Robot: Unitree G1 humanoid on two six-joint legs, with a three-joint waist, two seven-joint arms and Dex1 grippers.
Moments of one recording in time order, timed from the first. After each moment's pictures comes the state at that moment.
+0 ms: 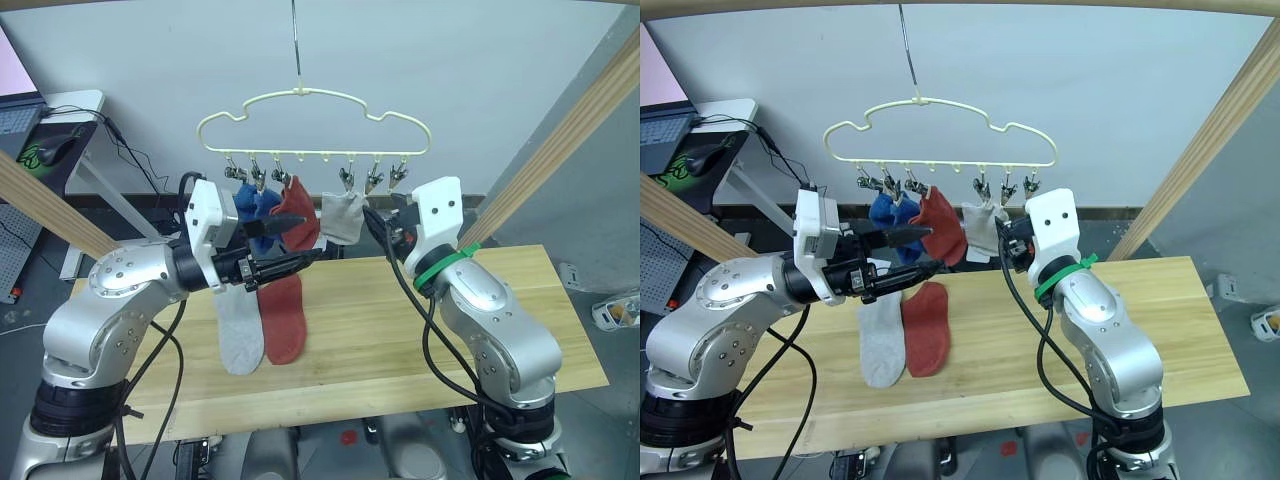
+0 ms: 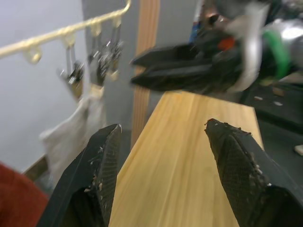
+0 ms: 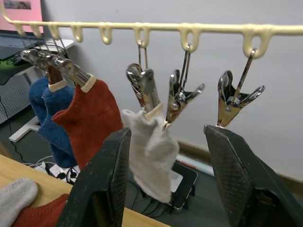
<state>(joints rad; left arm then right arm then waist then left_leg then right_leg) -0.37 0.74 0.12 -0.42 -0.75 0.56 -0.90 -0.45 -0.10 0.15 -0.65 0.16 0.92 0.08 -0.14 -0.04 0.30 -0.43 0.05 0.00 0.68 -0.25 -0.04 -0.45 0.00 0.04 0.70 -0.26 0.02</state>
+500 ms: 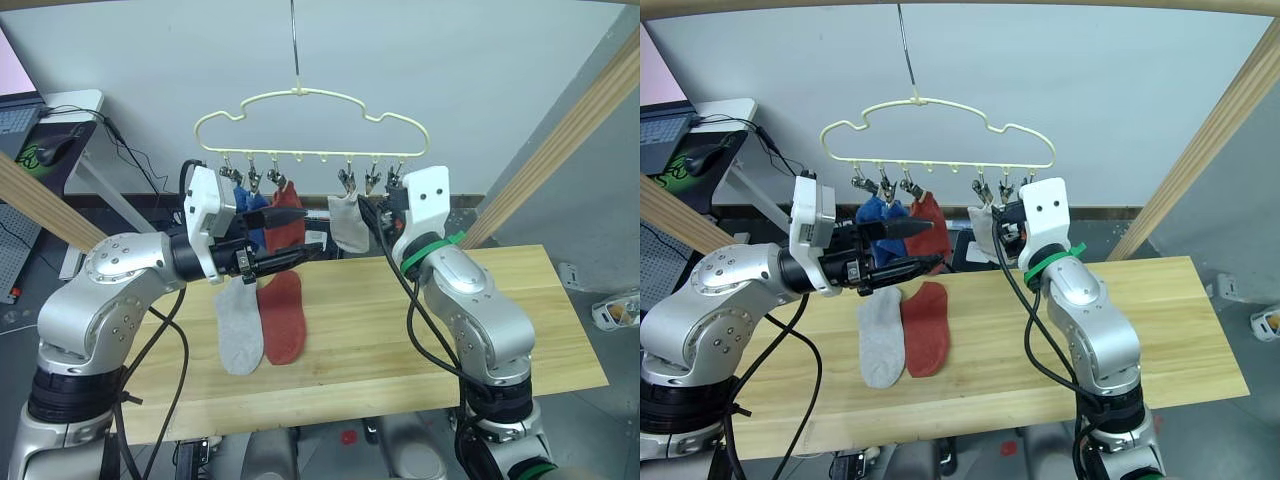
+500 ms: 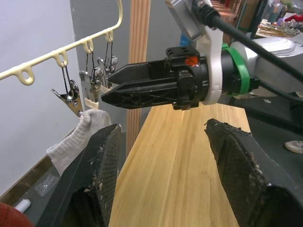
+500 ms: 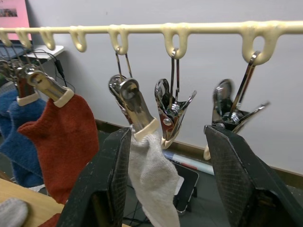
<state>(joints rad) -0.42 0.75 0.11 -0.39 -0.74 0.58 -0.93 -0.50 -0.03 0.14 -0.50 0.12 0.85 0.06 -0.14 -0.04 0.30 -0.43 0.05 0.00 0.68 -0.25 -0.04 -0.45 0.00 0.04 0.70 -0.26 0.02</state>
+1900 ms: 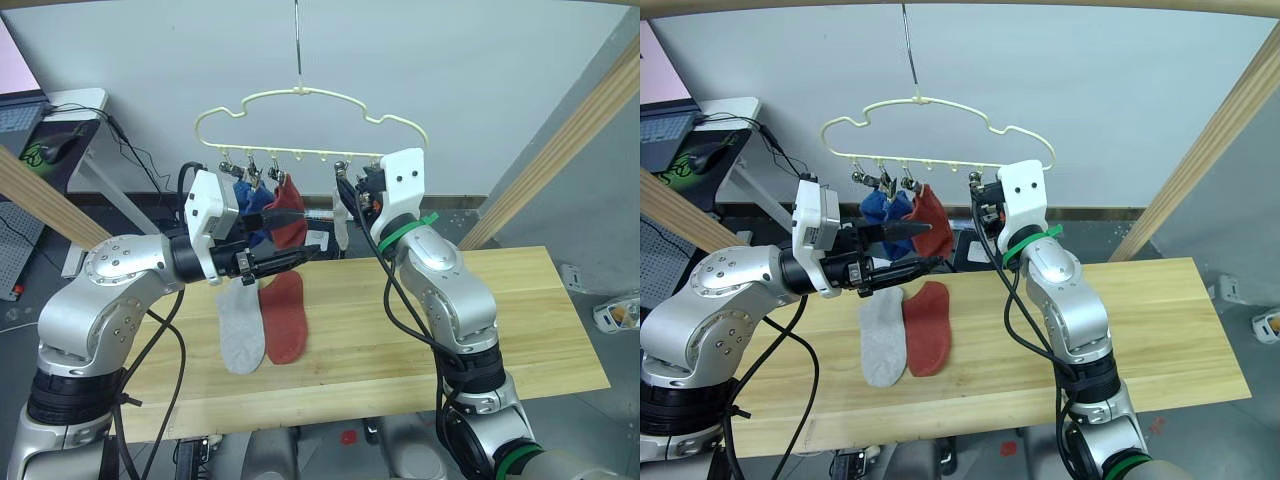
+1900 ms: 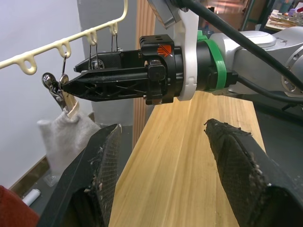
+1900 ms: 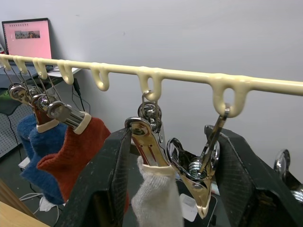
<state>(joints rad) -0.40 0.75 0.11 -0.39 -0.70 0.58 -0.93 -0.61 0.04 0.14 -0.27 0.10 0.65 0.09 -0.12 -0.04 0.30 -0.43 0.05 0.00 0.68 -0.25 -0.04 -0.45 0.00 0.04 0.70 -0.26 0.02</state>
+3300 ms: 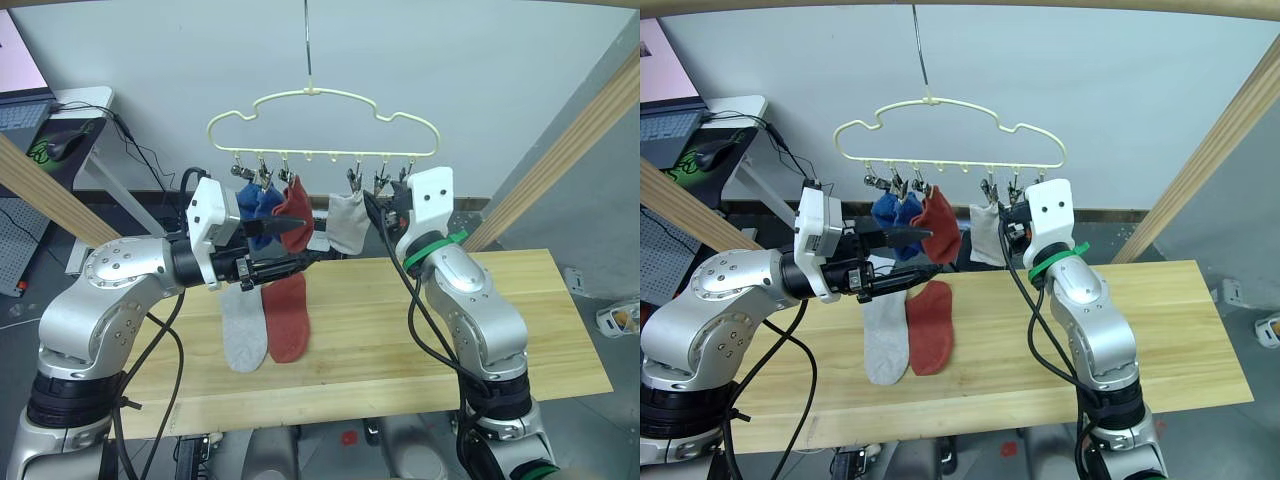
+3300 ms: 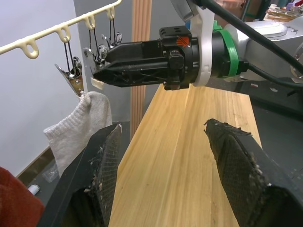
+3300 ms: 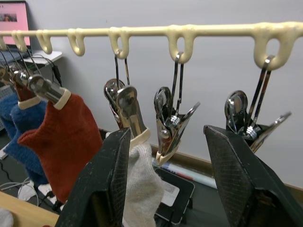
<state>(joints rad) -0.39 0.75 0.11 -0.39 -0.68 0.57 -0.97 -0.48 -0.05 0.13 -0.45 0.09 0.73 0.09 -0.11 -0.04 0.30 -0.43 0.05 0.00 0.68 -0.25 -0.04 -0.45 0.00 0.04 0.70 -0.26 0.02</state>
